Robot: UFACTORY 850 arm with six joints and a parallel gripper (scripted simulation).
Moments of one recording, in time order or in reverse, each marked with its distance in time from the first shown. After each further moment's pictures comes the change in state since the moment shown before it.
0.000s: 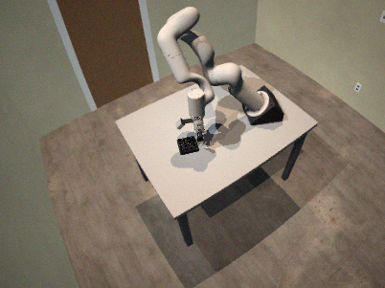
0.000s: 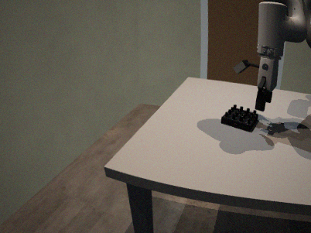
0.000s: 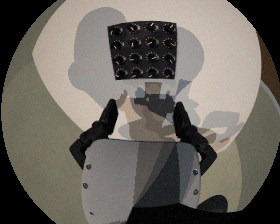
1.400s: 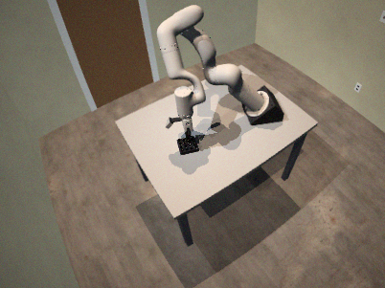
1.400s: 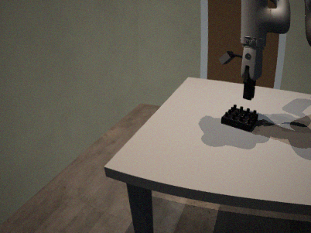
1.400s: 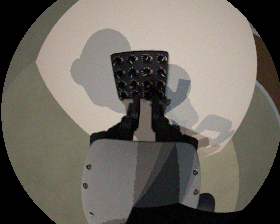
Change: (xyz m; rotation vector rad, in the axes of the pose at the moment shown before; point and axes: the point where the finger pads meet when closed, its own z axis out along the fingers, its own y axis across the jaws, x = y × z) arm 0.060 0.007 -0.019 0.000 0.000 -0.010
